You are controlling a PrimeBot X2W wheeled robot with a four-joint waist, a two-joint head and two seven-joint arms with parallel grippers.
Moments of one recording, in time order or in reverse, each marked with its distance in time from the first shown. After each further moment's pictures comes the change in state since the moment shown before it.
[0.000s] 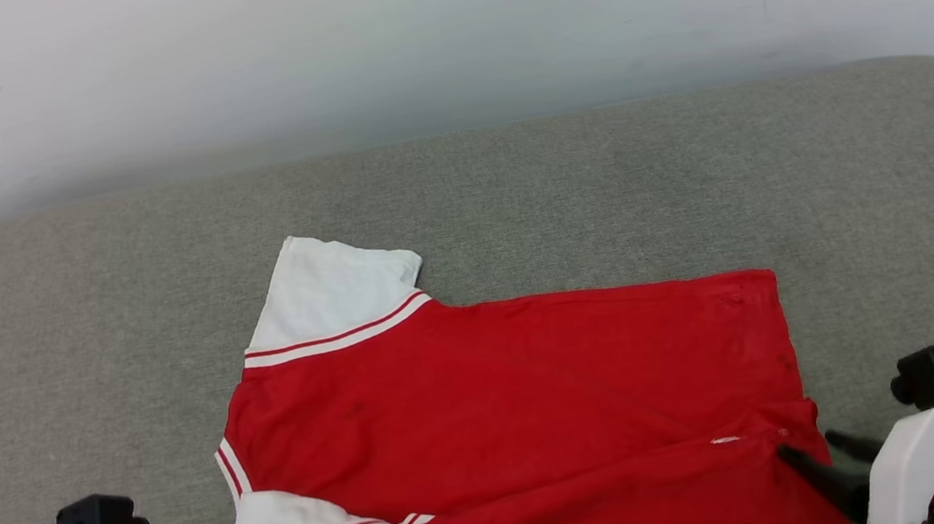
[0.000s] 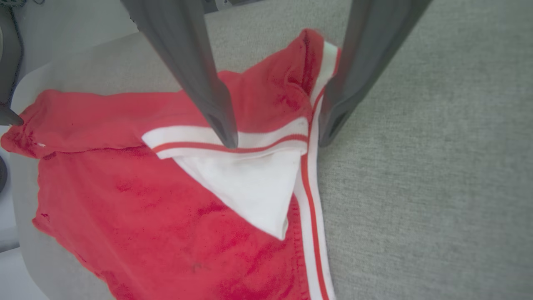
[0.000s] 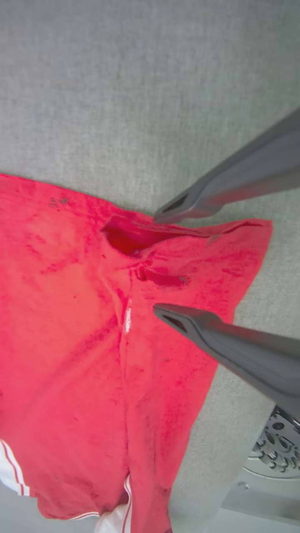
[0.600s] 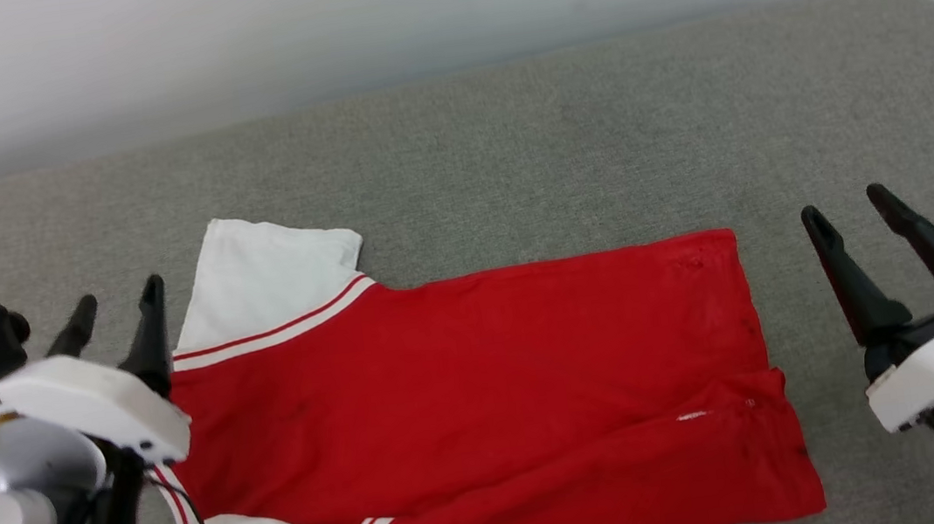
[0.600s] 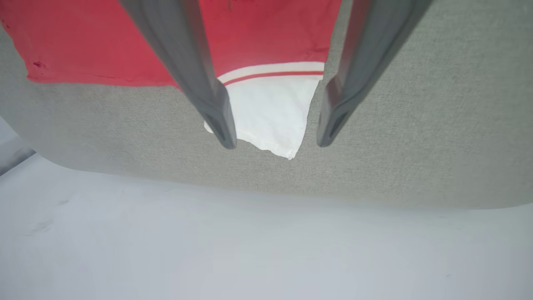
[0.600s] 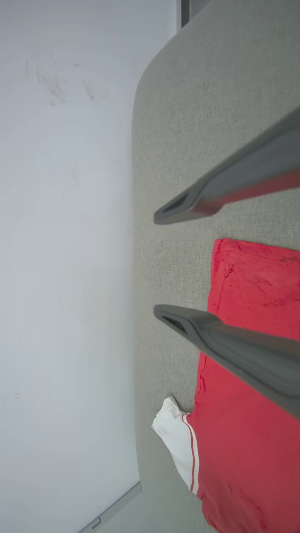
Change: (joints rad) left arm -0.332 -0.020 0.040 0.030 0.252 0.036 -0.274; right arm -0.135 0.064 -0.073 -0.167 -0.214 0.000 -0.515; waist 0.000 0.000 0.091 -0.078
